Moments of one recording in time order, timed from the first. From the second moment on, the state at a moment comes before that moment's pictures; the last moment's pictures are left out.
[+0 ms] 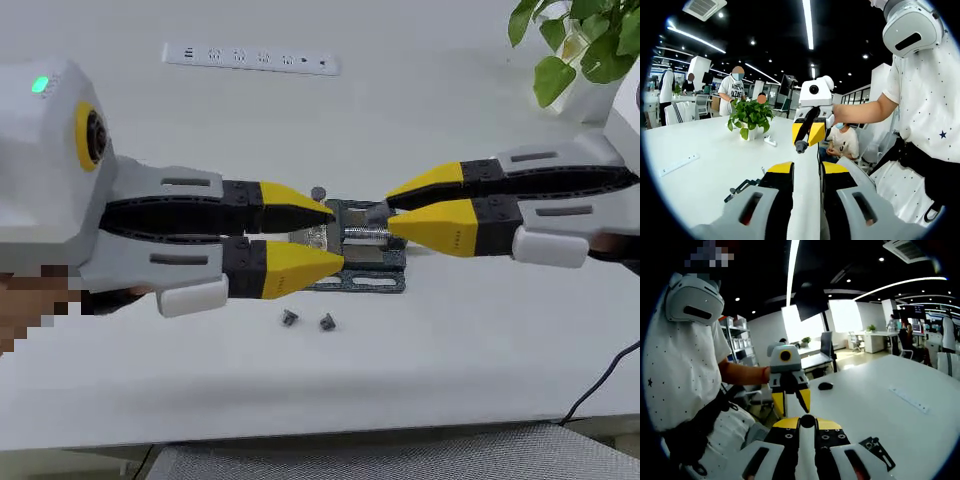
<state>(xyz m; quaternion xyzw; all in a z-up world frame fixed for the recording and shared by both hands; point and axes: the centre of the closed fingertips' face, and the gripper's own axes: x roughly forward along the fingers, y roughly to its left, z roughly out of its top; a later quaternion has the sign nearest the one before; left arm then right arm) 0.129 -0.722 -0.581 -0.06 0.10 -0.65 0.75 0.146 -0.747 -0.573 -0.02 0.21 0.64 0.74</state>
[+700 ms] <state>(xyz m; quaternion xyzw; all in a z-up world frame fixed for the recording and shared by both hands) 0.158 -0.693 -0.661 0.05 0.16 -0.57 0.80 0.226 -0.739 -0.653 -0.26 0.32 0.56 0.72</state>
